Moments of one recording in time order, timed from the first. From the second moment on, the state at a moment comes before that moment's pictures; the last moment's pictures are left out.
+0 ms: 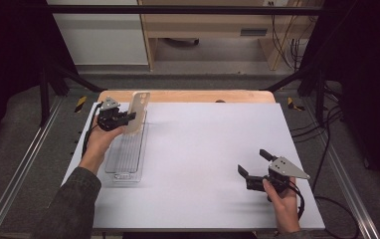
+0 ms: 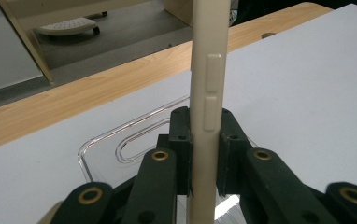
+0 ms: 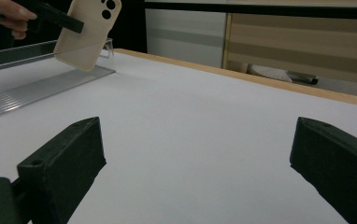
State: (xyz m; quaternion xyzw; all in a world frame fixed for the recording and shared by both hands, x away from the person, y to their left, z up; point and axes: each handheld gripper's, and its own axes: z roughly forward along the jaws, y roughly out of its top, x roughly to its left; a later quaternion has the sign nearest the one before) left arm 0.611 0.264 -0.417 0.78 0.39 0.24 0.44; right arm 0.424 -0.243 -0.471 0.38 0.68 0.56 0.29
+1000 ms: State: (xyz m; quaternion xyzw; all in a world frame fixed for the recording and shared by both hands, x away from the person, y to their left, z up) left arm 0.614 0.263 -0.421 0.77 0.40 0.23 0.44; right arm 0.425 -0.244 -0.472 0.38 0.68 0.56 0.28
